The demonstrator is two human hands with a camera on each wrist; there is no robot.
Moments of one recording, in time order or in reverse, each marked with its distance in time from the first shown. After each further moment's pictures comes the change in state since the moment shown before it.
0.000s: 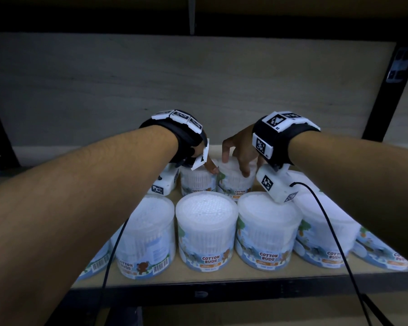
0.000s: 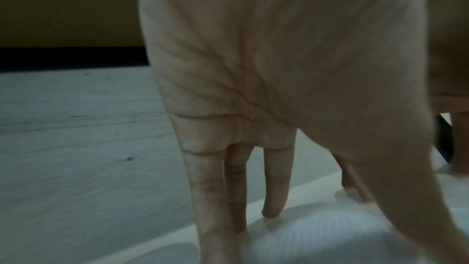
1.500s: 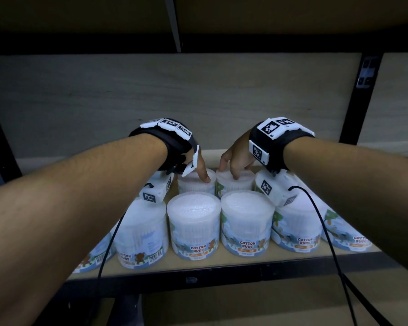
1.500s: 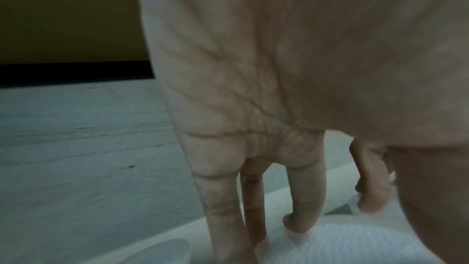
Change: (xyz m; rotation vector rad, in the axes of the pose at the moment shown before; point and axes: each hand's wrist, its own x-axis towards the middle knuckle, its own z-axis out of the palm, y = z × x) left_hand -0.051 0.031 -0.005 -0.050 -0.231 0.002; right_hand -0.038 0.006 0.014 0.112 -0.097 0.023
